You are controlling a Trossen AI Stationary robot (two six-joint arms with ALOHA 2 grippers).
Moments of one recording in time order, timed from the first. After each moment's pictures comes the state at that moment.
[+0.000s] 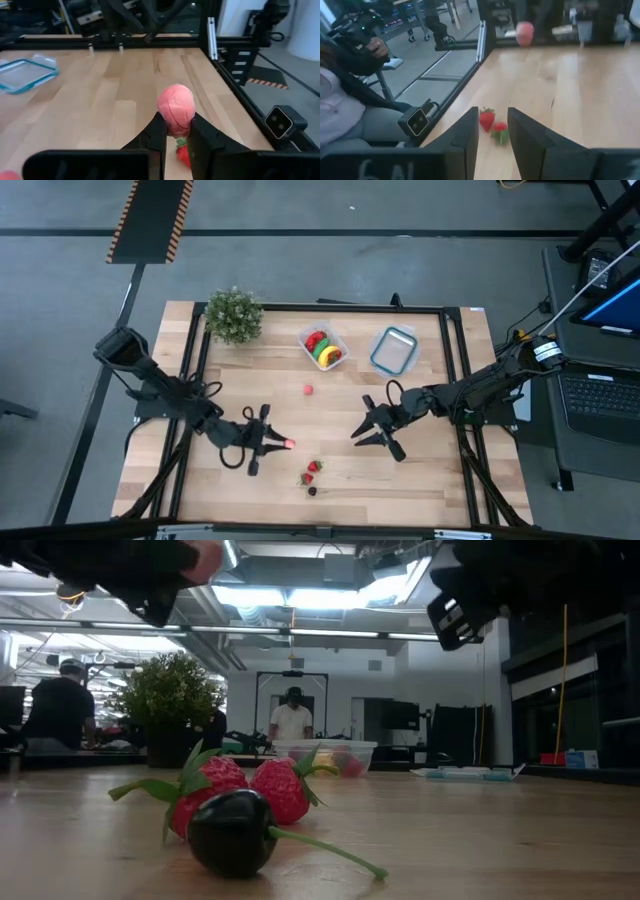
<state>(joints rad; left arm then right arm) -0.61 1.37 0.47 0.62 -0.52 -0.18 0.30 1.38 0.49 0.70 -0.17 0.19</state>
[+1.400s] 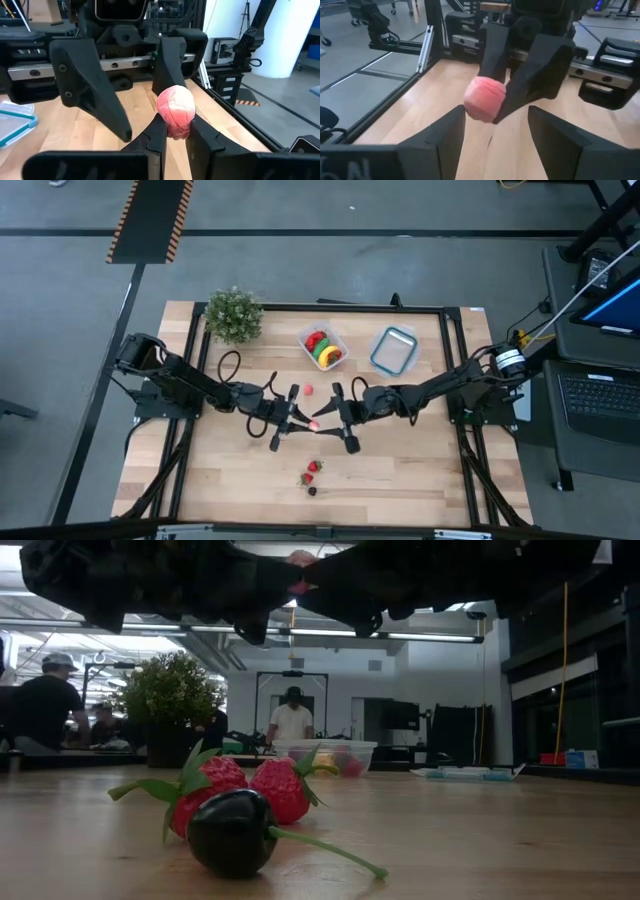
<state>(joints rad) -0.22 1.56 0.51 0.98 0.04 -0.02 0.22 1.71 0.81 0.70 -0.02 -0.04</state>
